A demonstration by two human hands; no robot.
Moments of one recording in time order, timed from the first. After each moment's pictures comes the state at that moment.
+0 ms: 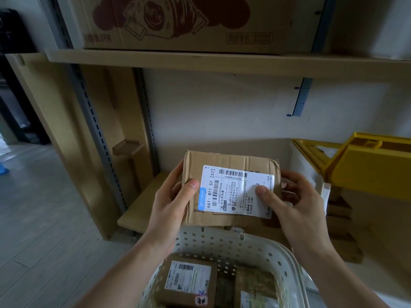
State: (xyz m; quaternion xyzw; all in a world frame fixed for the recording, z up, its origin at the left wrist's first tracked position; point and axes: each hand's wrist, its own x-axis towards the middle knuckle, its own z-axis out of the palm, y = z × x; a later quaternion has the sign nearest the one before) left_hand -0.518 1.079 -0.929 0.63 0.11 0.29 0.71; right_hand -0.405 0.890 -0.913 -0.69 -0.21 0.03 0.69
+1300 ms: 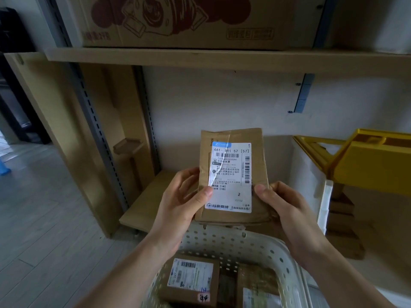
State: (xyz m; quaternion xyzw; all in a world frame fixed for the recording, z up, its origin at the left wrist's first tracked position) left_hand -0.519 1.079 -0.930 0.62 0.12 0.24 0.73; right_hand -0.418 0.894 -0.898 -0.65 -0.18 0.23 0.71
